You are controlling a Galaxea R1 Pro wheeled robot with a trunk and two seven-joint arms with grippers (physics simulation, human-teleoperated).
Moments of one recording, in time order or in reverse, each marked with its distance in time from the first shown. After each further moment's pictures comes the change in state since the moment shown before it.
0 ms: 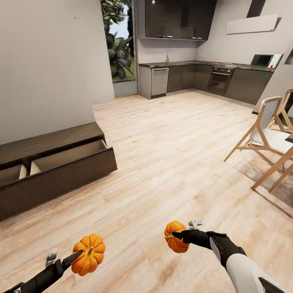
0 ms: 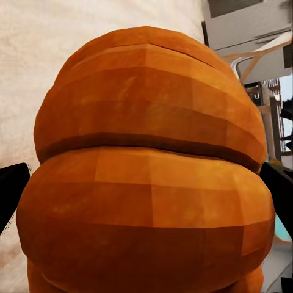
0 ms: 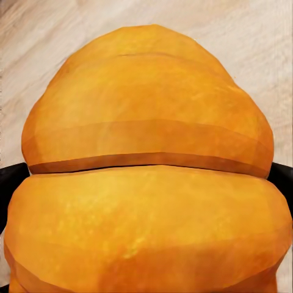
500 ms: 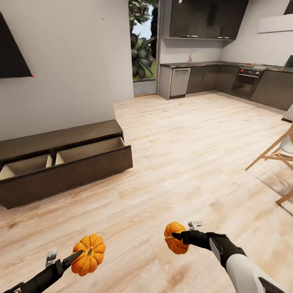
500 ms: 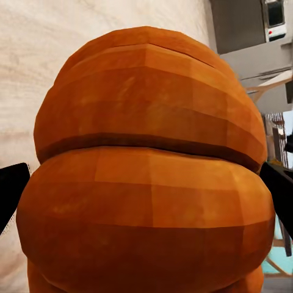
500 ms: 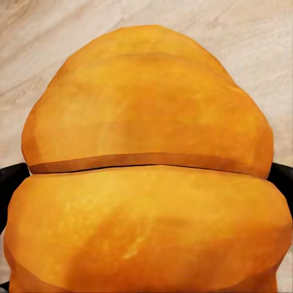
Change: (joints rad) left arm 0.000 0.000 -0.003 0.000 0.000 -0.001 -0.001; right arm 0.000 -0.001 0.001 0.012 0.001 -0.002 0.001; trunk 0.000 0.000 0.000
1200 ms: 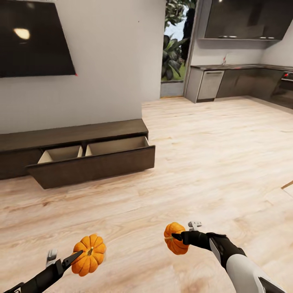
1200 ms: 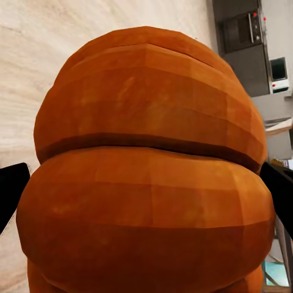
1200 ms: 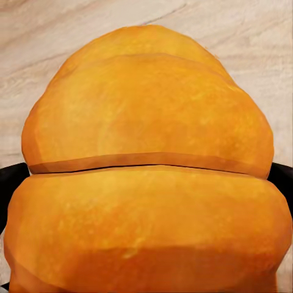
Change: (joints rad) left arm 0.000 -0.002 -0.001 0.000 0.000 -0.001 0.002; right arm 0.000 -0.001 -0.001 0.006 -0.002 -0.002 0.001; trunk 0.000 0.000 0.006
